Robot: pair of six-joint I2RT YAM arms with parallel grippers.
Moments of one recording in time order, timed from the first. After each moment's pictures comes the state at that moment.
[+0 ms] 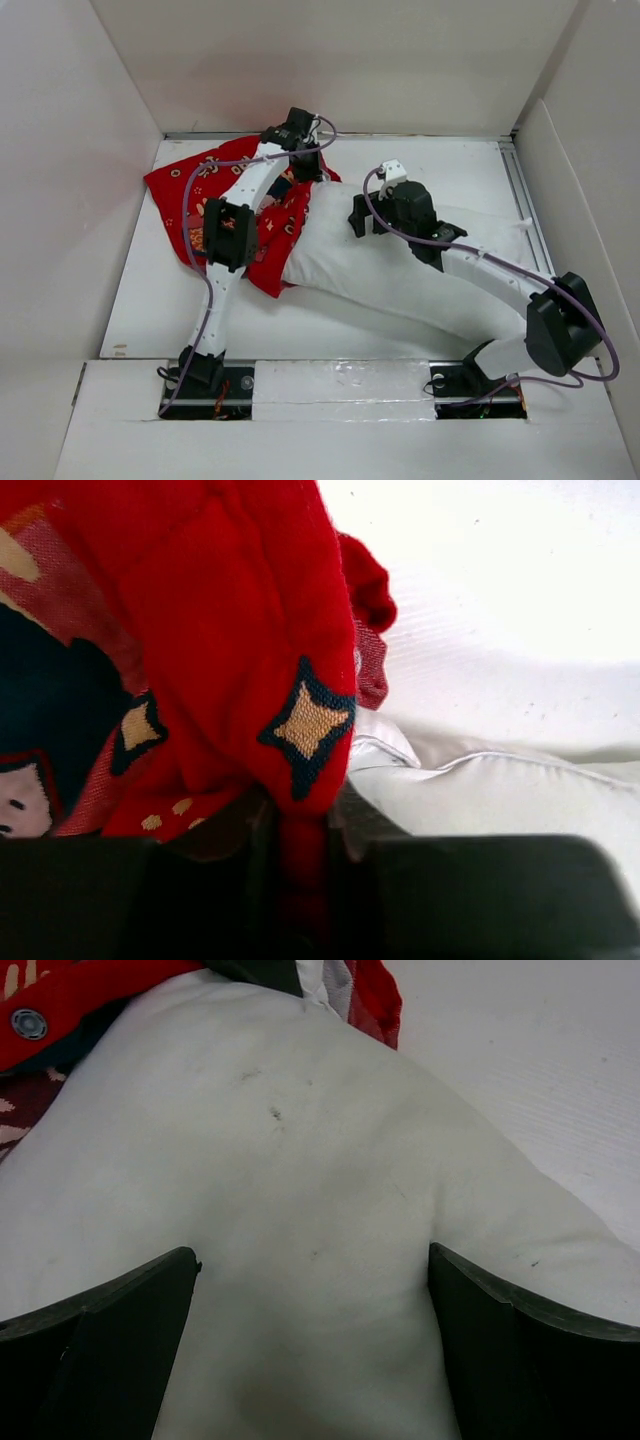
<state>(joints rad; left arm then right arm) -0.39 2.43 2.37 -0.93 0.20 -0.41 0.59 1.41 0.95 0.04 0.04 0.20</state>
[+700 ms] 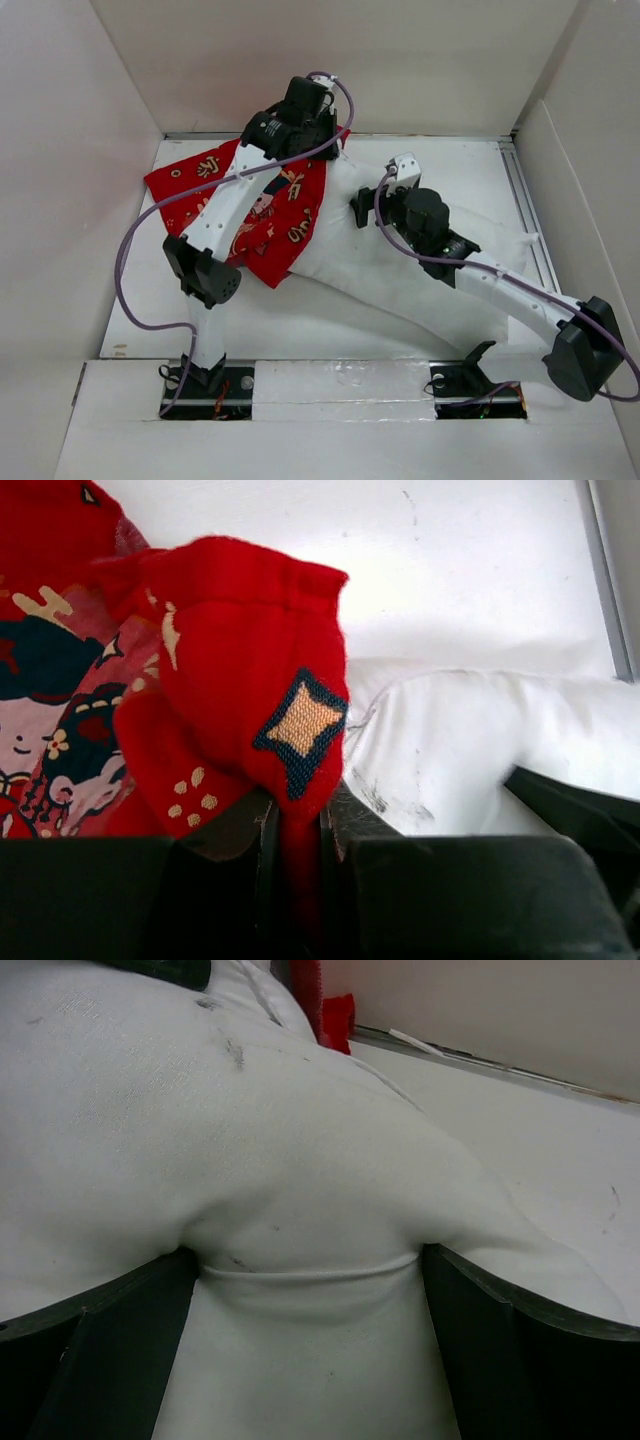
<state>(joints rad) -0.58 1.99 2.34 -1.01 0.03 -0.38 0.67 1.25 0.91 0.21 0.23 0.11</state>
